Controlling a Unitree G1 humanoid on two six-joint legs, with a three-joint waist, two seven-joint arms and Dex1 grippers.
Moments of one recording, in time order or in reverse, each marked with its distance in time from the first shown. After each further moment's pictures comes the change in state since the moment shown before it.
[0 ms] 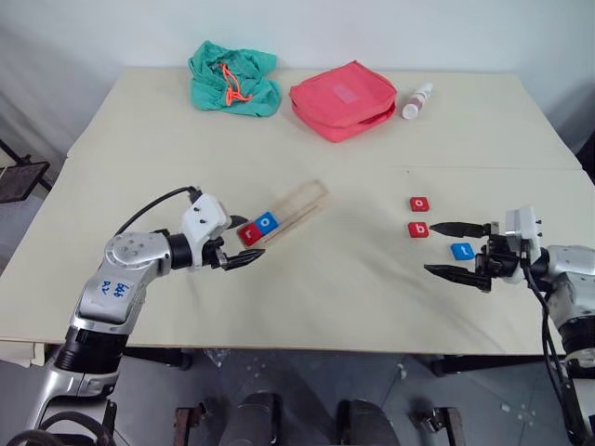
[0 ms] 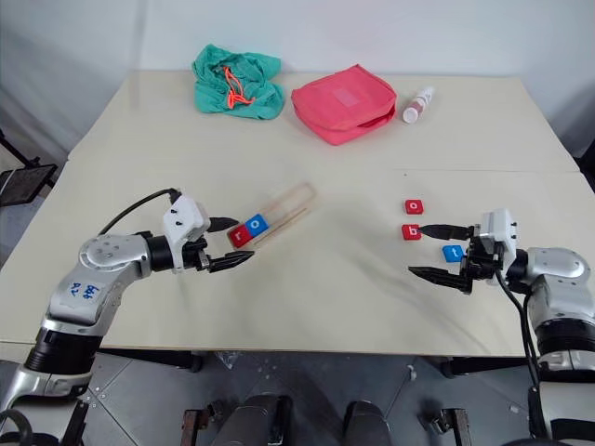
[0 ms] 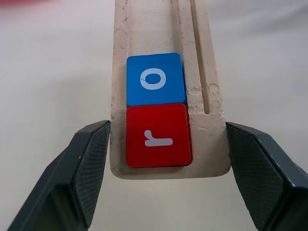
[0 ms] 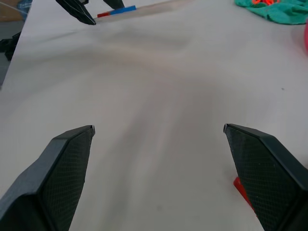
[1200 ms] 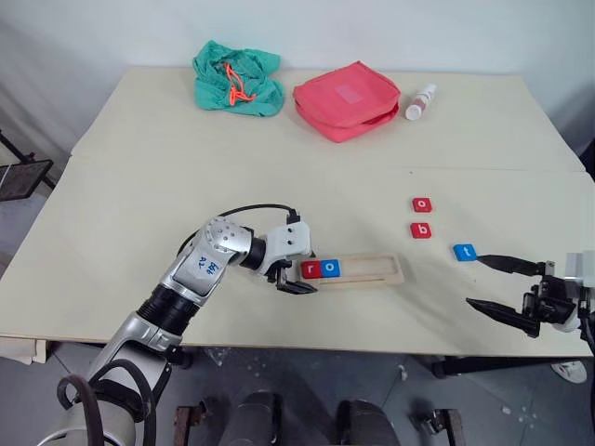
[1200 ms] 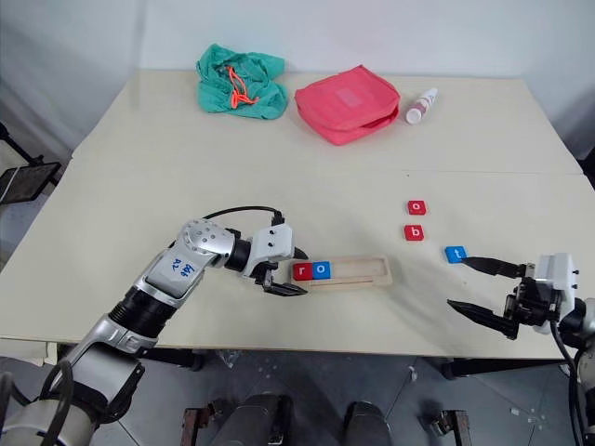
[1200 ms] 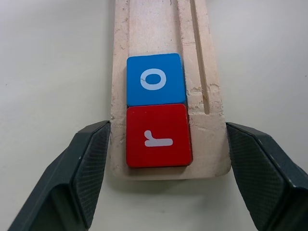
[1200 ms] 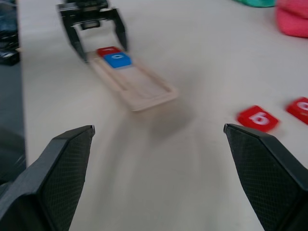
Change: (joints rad) left arm -0.256 -0.192 -0.334 0.190 0.247 0.001 -0.173; right arm 0.341 -0.003 -0.305 -0.176 0.004 0.039 -0.007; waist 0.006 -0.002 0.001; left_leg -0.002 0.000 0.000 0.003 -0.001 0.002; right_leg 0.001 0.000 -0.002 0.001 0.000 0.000
